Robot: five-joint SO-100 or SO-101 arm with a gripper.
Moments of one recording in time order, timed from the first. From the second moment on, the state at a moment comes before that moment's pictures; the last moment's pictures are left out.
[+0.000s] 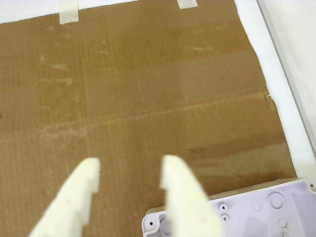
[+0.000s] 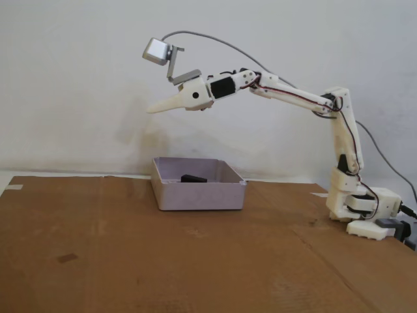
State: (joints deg) arm 10.0 63.9 53.2 32.6 10.0
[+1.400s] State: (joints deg) arm 2.2 125.3 122.8 32.6 10.0
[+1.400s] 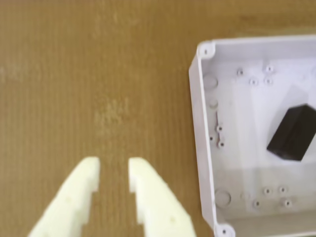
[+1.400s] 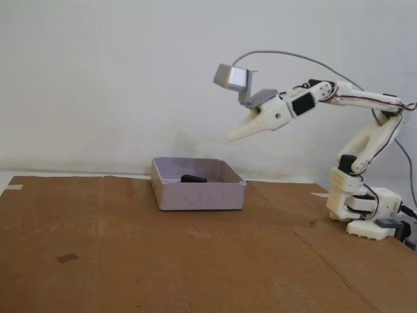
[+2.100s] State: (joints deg) arm 2.2 159.2 157.0 32.6 10.0
